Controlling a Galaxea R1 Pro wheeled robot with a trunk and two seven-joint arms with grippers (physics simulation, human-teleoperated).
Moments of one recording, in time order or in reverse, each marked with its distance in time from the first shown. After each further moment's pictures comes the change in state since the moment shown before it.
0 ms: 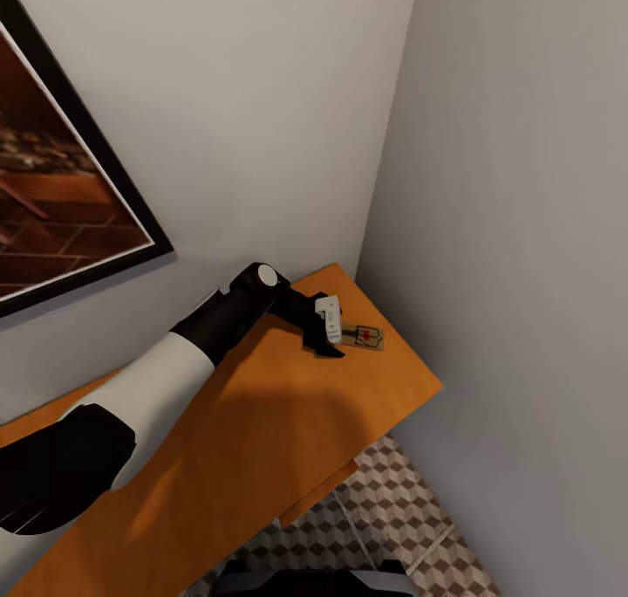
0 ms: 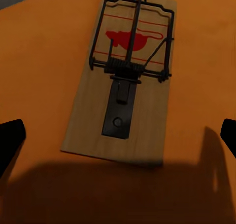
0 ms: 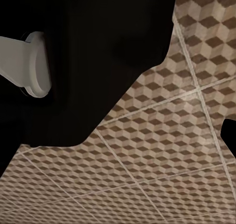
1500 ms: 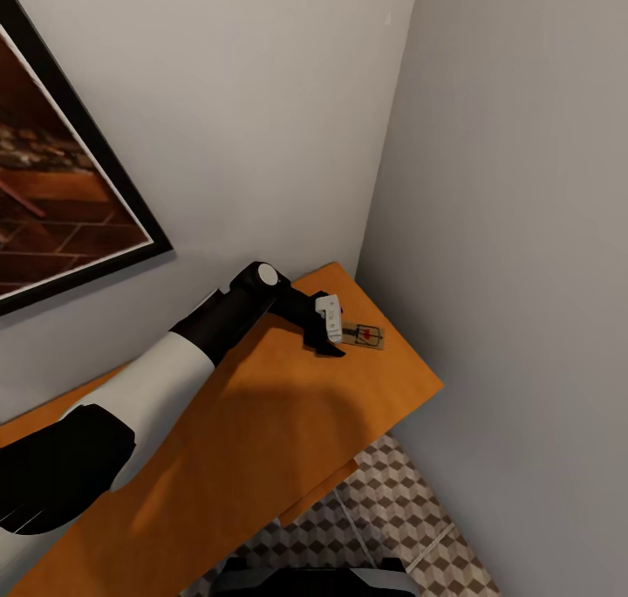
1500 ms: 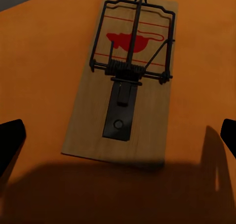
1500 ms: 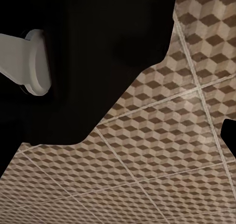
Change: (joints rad) left arm -0.001 0.000 0.000 -0.011 -0.002 0.003 0.000; right arm 0.000 0.000 0.000 0.000 0.000 0.000 0.000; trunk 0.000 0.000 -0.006
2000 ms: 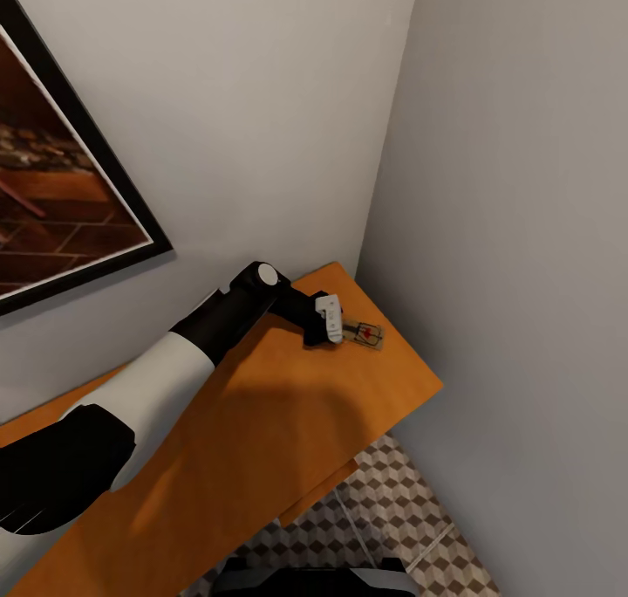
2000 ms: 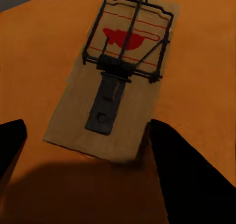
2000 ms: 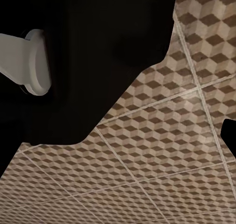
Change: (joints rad) left arm 0.000 0.000 0.001 0.001 0.001 0.000 0.002; right arm 0.000 0.000 0.000 0.000 0.000 0.000 0.000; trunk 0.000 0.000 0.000
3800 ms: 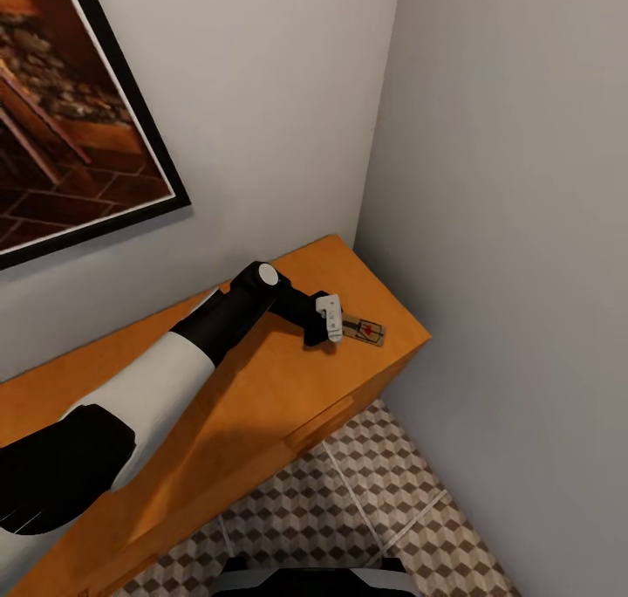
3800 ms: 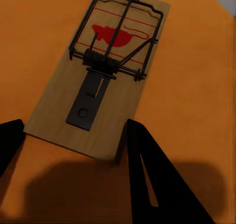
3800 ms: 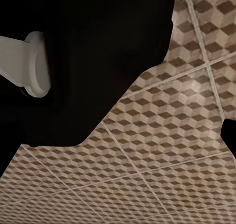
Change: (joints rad) left arm 0.000 -0.001 -0.001 -0.001 -0.003 0.005 0.001; right arm 0.000 -0.001 0.000 0.000 0.000 -0.007 0.000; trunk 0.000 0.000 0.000
